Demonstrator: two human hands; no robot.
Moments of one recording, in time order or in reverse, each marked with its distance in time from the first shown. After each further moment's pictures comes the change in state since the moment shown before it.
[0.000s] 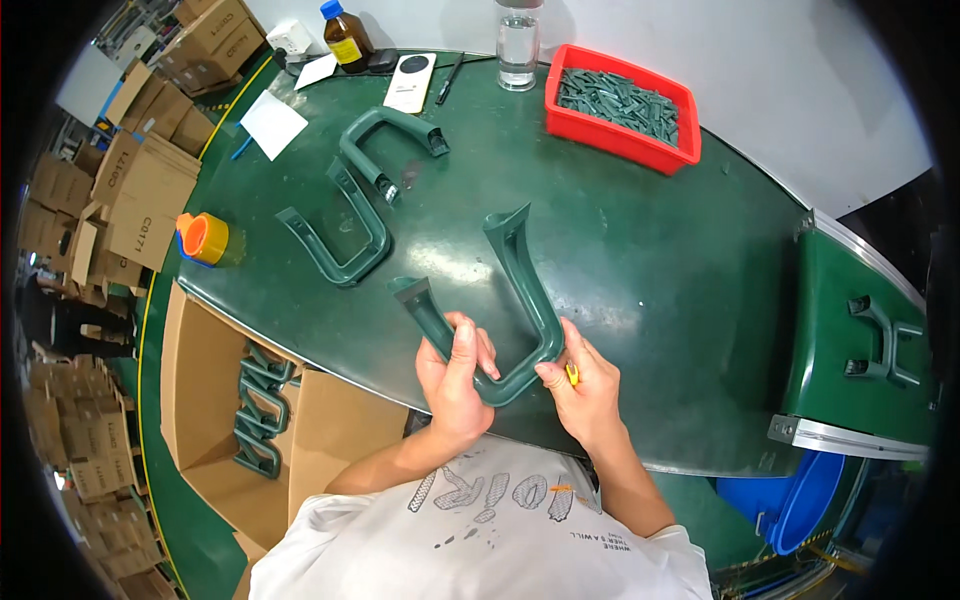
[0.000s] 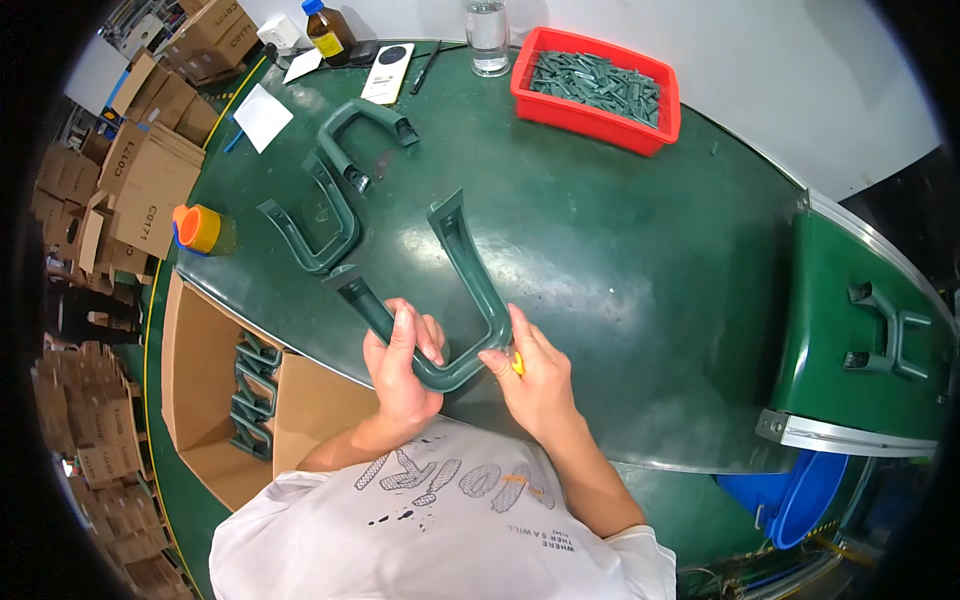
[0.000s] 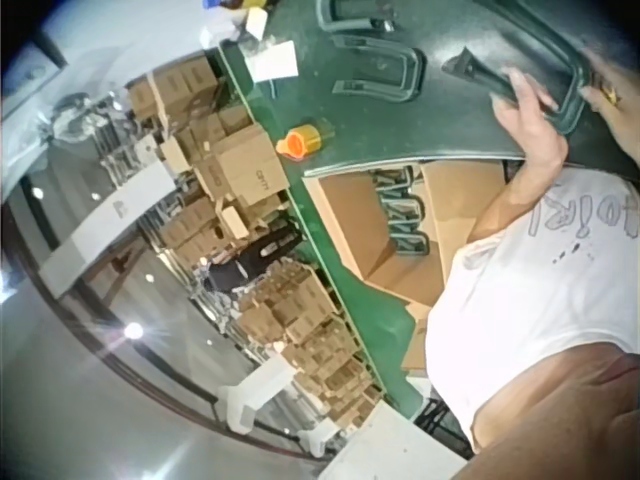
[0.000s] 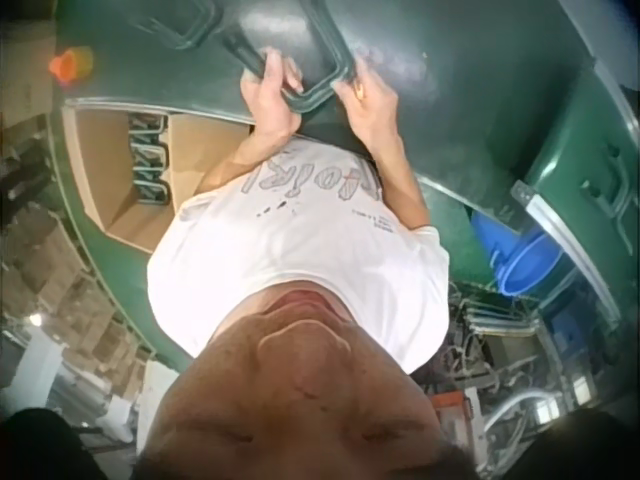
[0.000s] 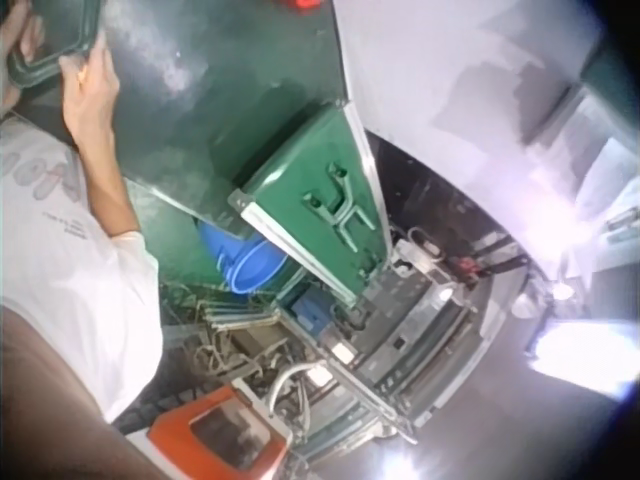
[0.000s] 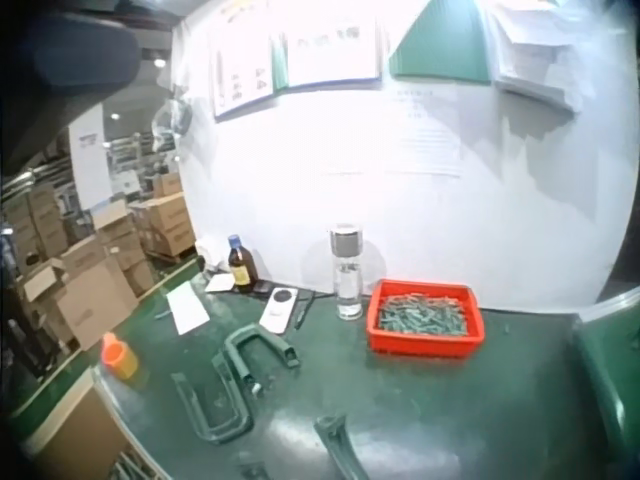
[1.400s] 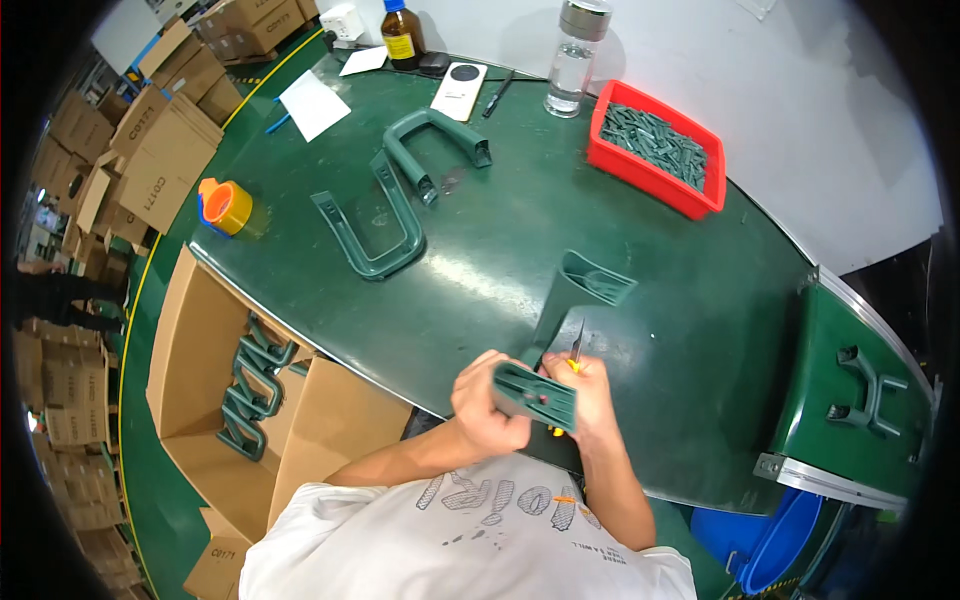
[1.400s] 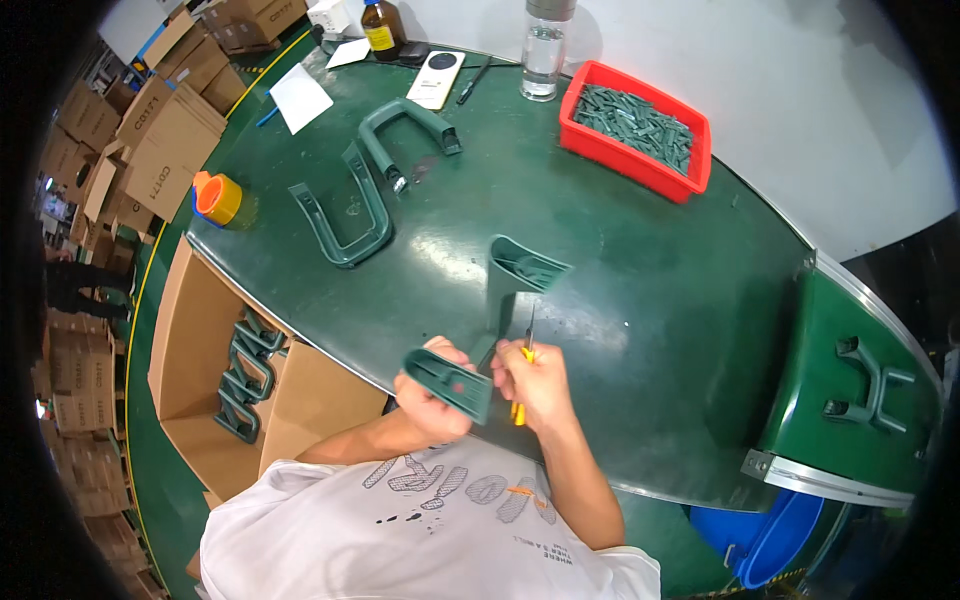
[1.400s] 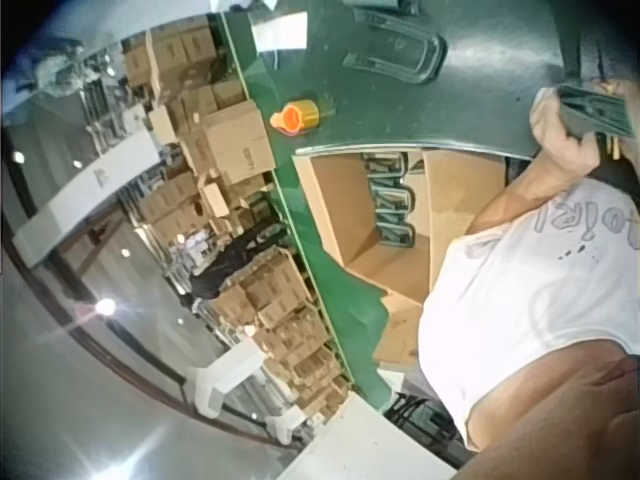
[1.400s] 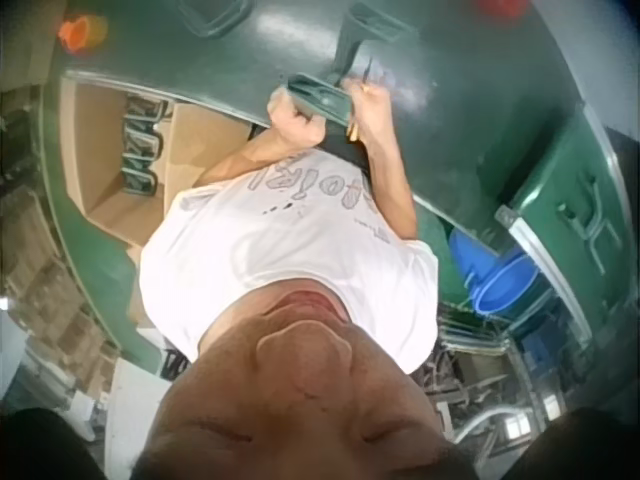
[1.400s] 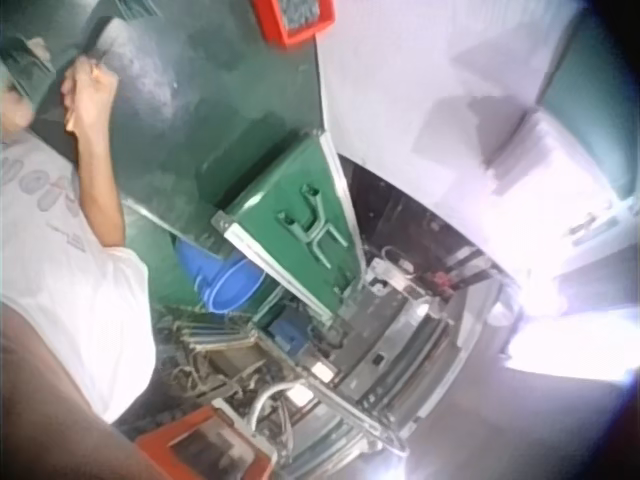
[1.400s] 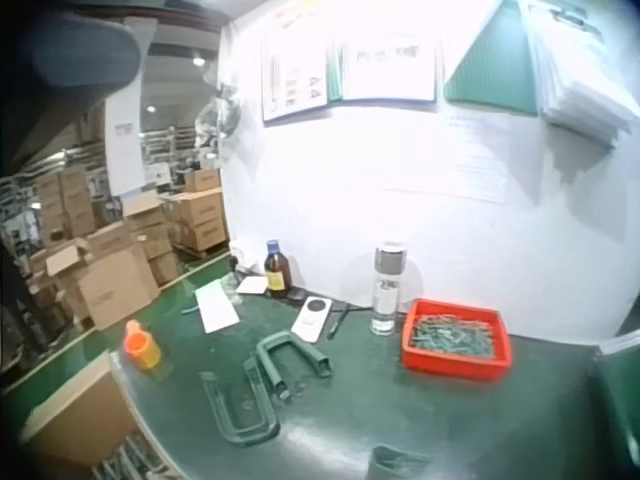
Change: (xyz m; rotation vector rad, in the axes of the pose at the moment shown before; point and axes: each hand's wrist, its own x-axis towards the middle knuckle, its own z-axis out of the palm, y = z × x) left_hand -0.006 -0.011 -0.027 0.733 -0.204 0.763; right_hand 0.020 -0.003 0.021 0.619 -0.147 0.766
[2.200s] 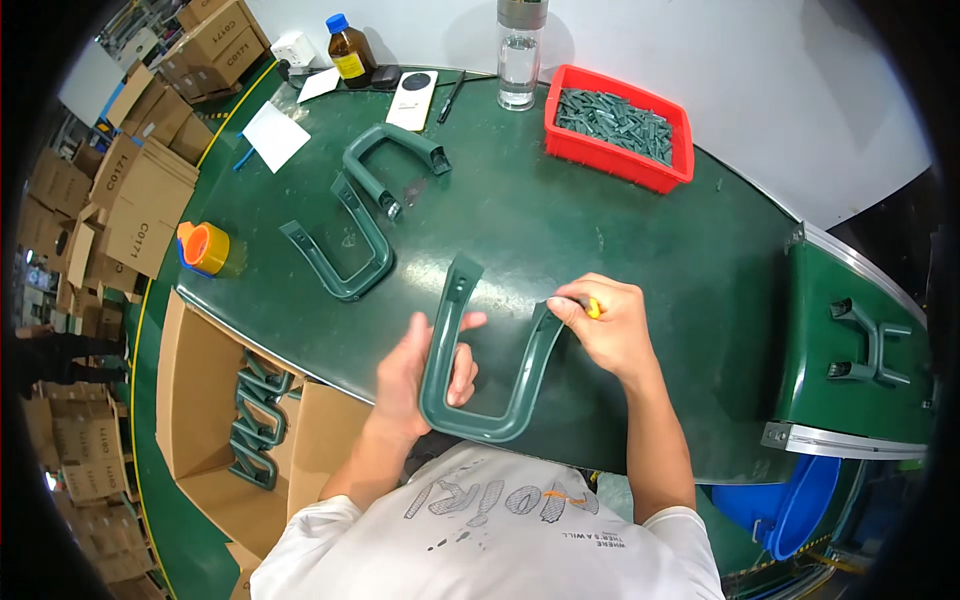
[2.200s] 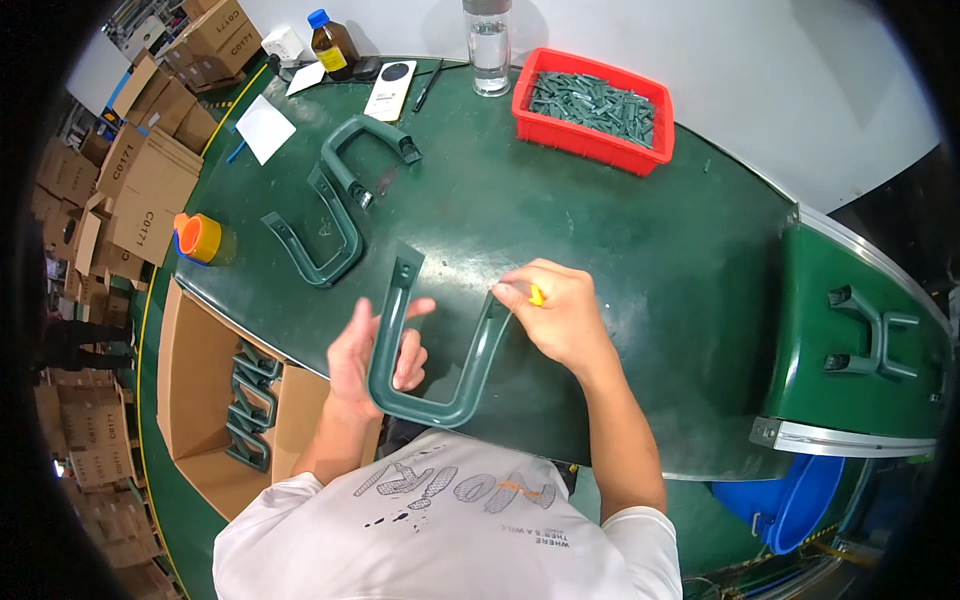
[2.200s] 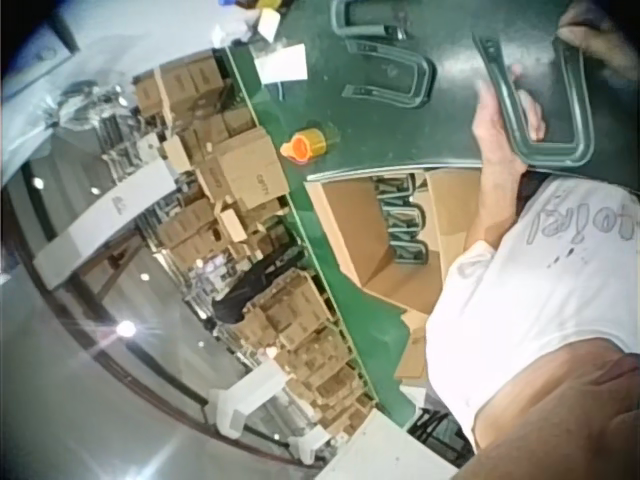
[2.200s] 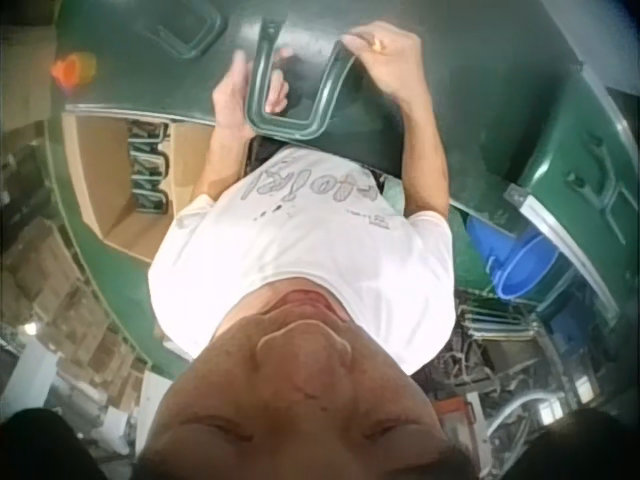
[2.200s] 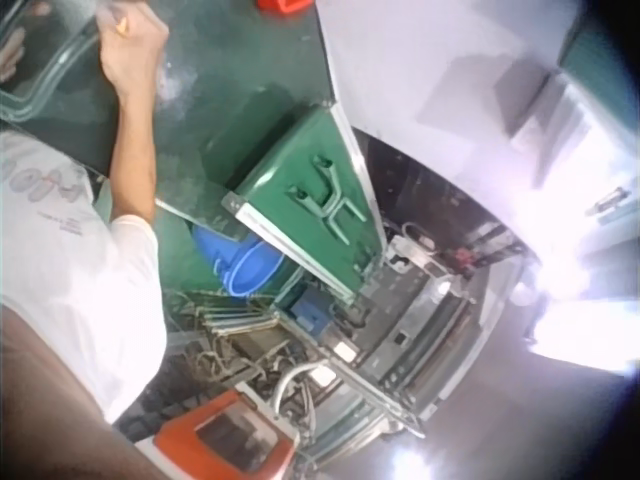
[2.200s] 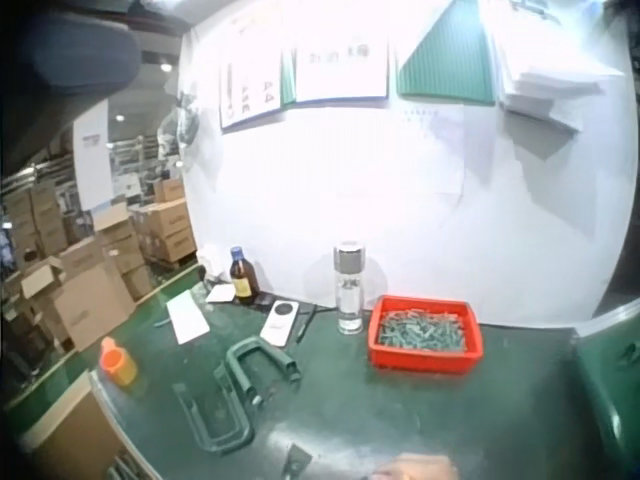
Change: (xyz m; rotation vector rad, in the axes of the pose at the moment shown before) left_hand 0.050 -0.006 -0.046 -1.151 -0.265 -1.215; right_hand 0.030 -0.075 -0.035 -0.640 -0.025 -0.776
